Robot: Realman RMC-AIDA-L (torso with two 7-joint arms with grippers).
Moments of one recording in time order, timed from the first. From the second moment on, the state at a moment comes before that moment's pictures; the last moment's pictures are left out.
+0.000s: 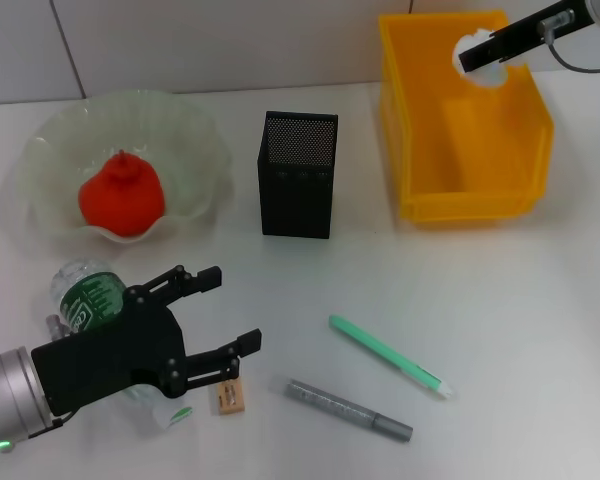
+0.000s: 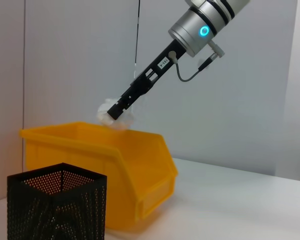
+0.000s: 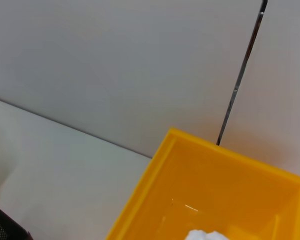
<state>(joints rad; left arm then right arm) -0.29 -2.07 1.32 0.54 1.31 1.41 -0.93 0.82 2.03 -0.94 -1.18 -2.76 -1.25 2.56</state>
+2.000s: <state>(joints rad) -0.46 -2.06 1.22 1.36 1.92 1.90 -1.57 0.33 2.00 -0.75 -0.87 -1.78 -1.79 1.68</state>
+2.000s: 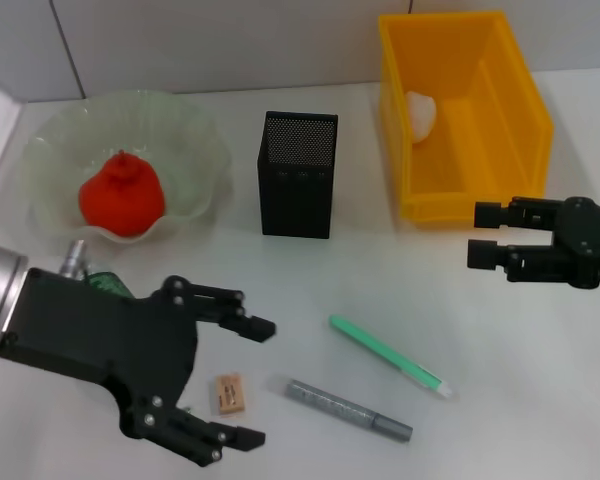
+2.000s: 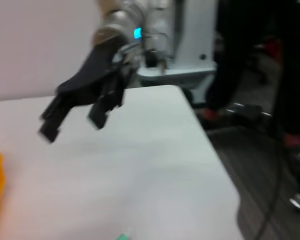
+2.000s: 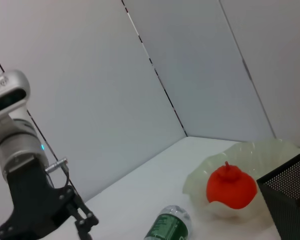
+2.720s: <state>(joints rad) -0.68 -2.07 1.34 1.41 2.21 1.92 -1.53 0.34 2.01 -0.75 -0.79 -1.79 -1.76 1.67</state>
